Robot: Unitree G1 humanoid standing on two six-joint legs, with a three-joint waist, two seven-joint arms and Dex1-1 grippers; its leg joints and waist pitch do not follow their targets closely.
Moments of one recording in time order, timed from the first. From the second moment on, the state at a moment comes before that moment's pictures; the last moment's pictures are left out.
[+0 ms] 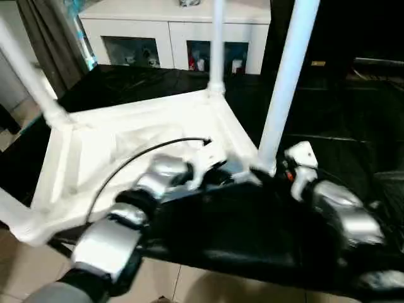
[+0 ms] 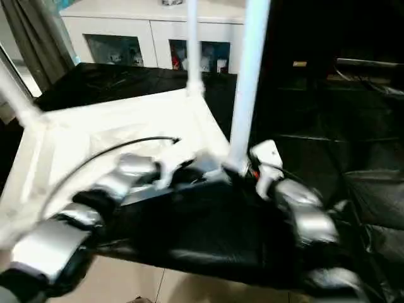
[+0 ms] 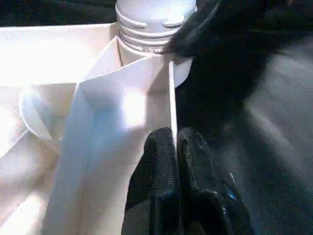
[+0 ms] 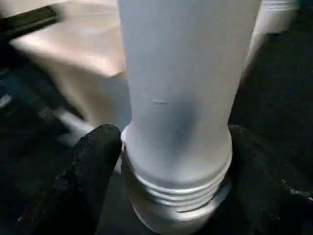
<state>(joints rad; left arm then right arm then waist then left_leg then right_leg) -0.86 0.12 -0.20 1.16 0.12 -0.20 -1.14 -0.37 -0.42 0.05 0.47 0.21 0.09 0.90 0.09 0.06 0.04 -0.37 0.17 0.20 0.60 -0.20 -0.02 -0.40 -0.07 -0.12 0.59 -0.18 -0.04</state>
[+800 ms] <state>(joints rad) -0.82 0.15 -0.21 1.10 0.12 -0.21 -1.20 -0.35 -0.41 0.06 0.40 0.24 0.17 0.93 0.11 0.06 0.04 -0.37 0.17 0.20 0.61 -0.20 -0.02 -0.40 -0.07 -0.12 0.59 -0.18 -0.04</state>
